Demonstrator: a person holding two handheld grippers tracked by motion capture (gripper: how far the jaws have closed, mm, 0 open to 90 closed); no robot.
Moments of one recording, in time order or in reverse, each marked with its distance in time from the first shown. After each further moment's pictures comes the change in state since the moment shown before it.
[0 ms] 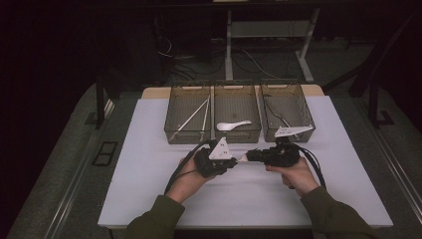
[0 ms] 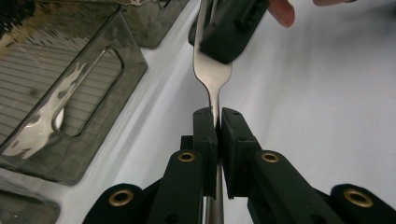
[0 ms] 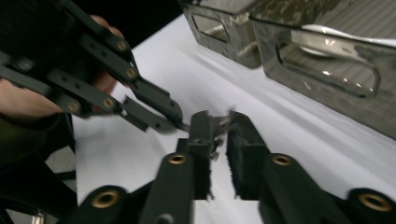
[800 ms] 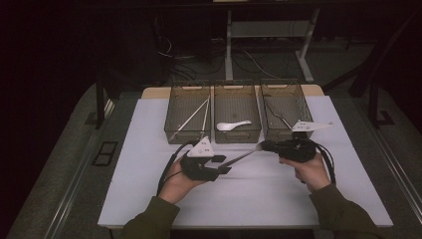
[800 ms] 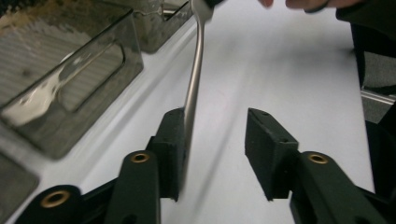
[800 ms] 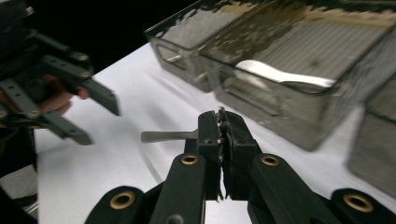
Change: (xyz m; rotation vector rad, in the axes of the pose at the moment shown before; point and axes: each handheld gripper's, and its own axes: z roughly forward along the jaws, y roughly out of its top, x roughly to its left) left arm 0.004 -0.028 -0.033 -0.132 -0.067 -0.186; right arm -0.010 0.005 -0.039 -0.091 -0.132 -0.039
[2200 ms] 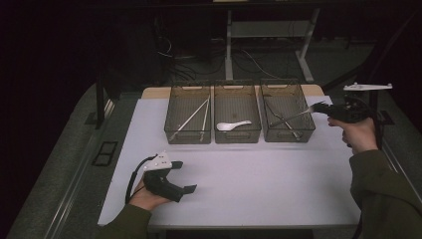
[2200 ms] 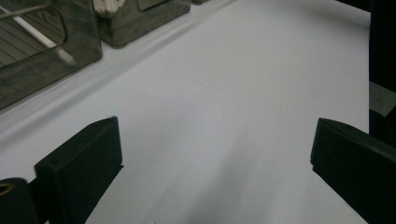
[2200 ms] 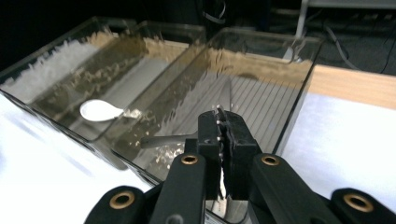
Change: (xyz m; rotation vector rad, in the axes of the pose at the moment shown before) left arm 0.013 -0.081 -0.055 -0.043 0.066 -0.195; right arm -0.110 0.060 -0.091 -0.012 -0.373 0.076
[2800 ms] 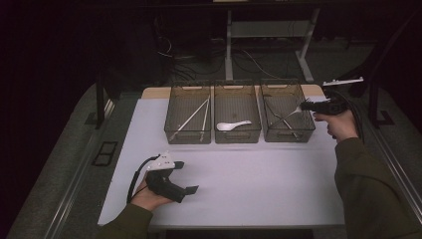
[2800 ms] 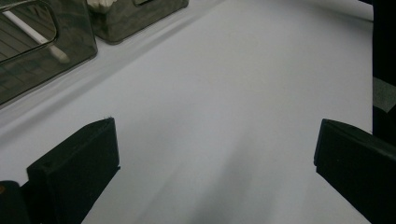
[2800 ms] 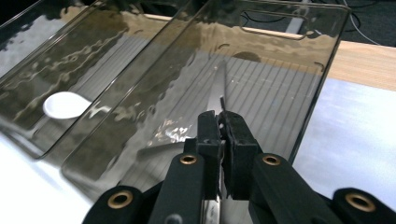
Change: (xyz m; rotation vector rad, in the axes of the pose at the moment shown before) left arm -0.001 0.002 0.005 0.017 -0.002 0.003; right arm -0.017 0.010 0.060 0.110 -0.010 0.035
